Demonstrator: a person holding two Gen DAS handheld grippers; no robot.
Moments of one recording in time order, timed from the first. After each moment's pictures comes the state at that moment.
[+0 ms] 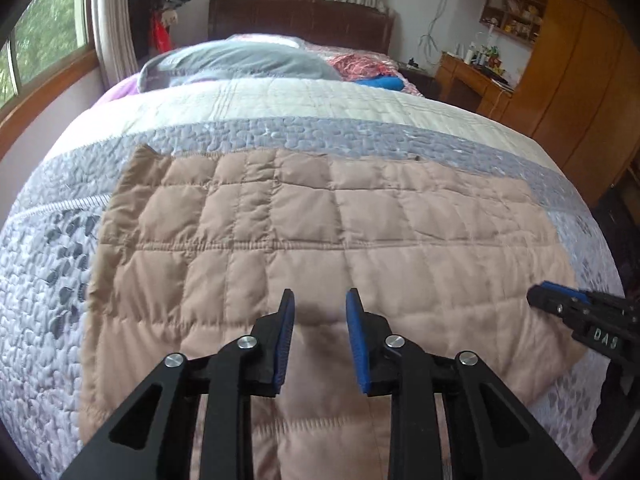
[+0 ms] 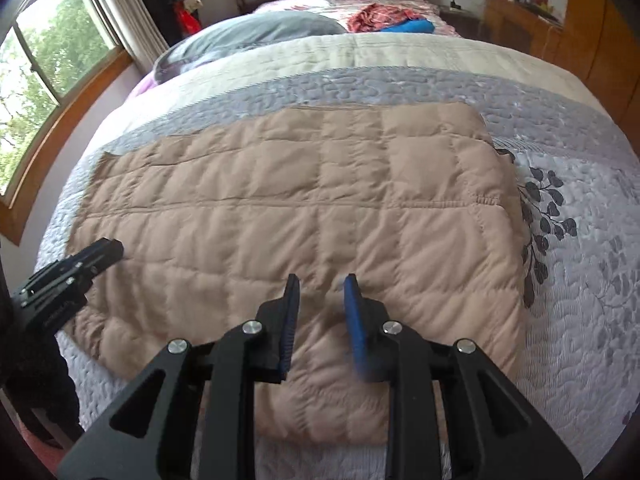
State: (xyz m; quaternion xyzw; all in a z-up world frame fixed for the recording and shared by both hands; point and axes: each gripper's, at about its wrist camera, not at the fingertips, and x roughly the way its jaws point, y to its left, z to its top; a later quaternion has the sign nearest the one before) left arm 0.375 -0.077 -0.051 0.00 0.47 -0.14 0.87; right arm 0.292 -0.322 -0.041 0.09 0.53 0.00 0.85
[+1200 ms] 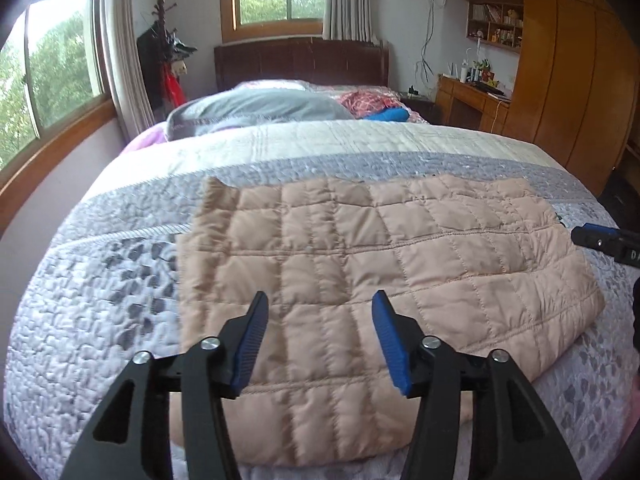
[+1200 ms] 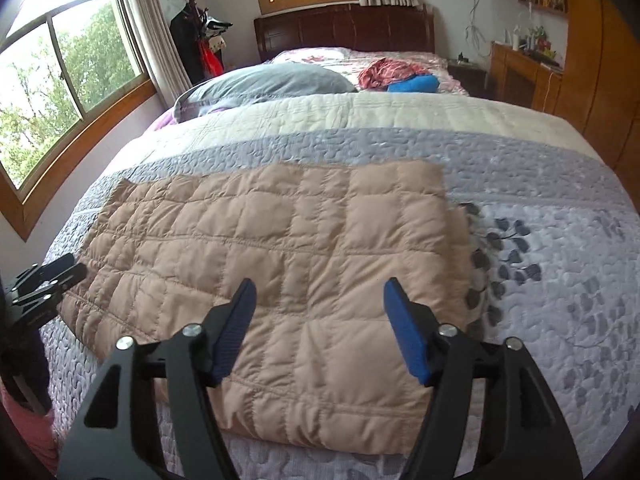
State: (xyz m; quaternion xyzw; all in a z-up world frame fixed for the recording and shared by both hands) left arm 0.308 -0.025 -0.020 0.06 0.38 -0.13 0.91; right arm 0.255 -0.359 -0.006 0.07 0.43 0.02 0.90
